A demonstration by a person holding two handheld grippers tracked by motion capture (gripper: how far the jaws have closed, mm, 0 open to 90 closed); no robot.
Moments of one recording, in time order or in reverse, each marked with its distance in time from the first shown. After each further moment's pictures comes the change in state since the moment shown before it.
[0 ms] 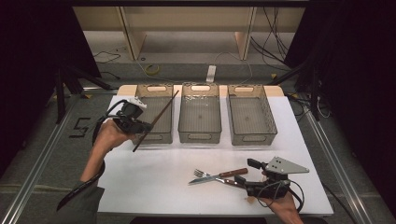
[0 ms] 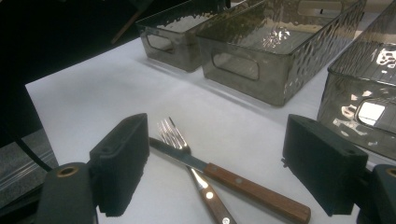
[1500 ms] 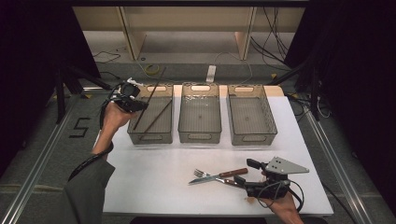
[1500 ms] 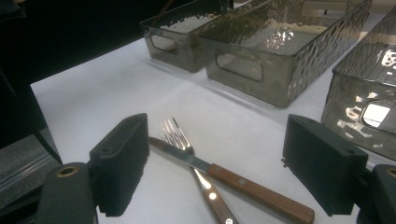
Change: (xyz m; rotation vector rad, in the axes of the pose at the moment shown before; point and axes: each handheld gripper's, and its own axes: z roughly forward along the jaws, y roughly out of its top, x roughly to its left) left arm 0.057 0.029 0.026 -0.073 0.201 -0.126; right arm 0.001 0.000 0.000 -0.002 0.014 -0.002
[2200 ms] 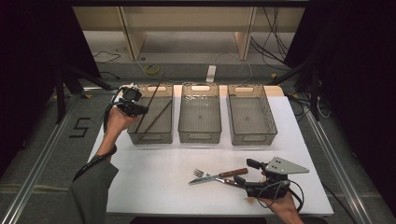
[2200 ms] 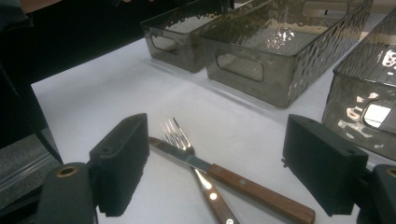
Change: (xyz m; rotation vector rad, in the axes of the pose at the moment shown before) left arm 0.002 -0.012 0.021 0.043 0.020 -0.053; right arm 0.000 0.000 0.000 0.000 0.002 0.001
